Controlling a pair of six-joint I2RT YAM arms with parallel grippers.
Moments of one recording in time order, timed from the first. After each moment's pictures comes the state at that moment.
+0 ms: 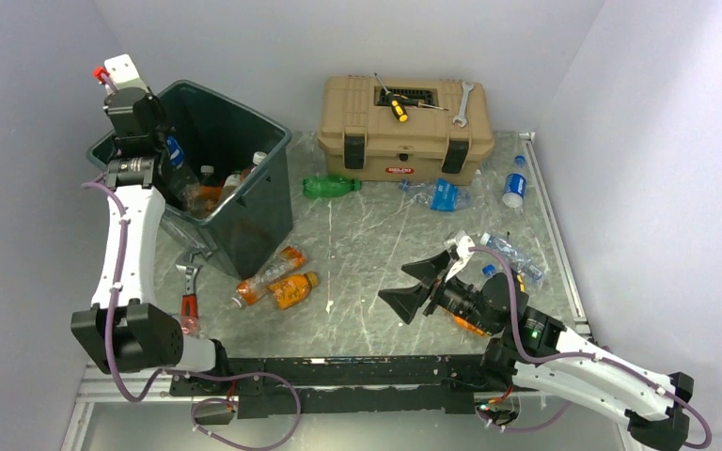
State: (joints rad) left arm 0.13 1.37 1.50 -0.27 -0.37 -0.10; right arm 1.06 0.43 0.45 -0.06 0.10 0.42
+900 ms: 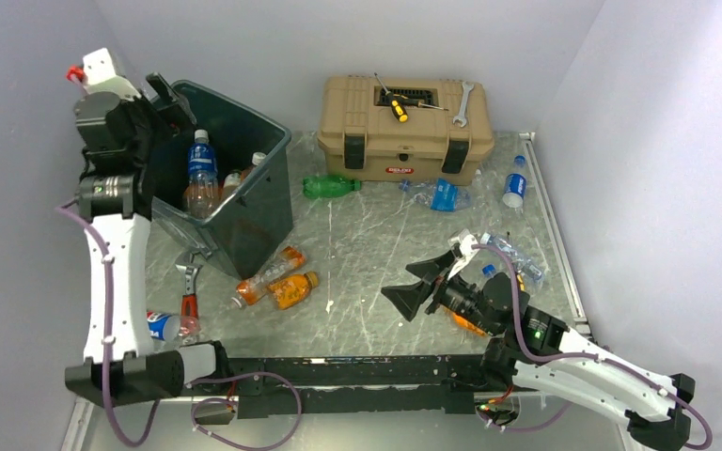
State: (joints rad) left arm 0.14 1.24 1.55 -0.44 -0.05 -0.30; right arm 1.06 0.42 0.46 -0.10 0.15 0.45
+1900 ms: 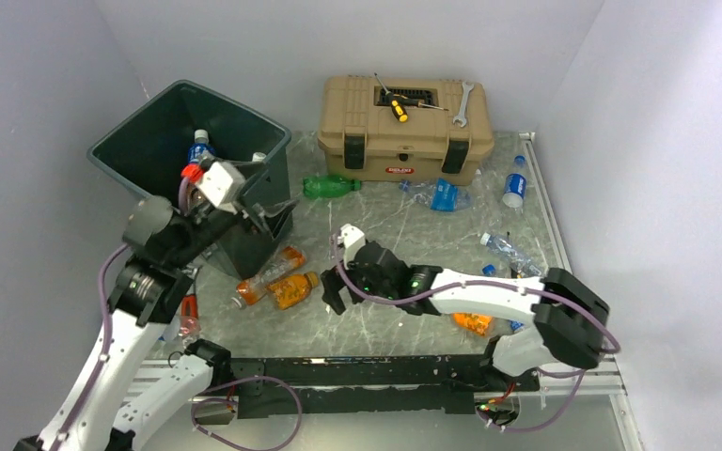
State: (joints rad) left arm -0.40 0.79 1.07 -0.20 0.39 0.08; right arm 1.08 1.36 0.75 0.01 0.08 0.34
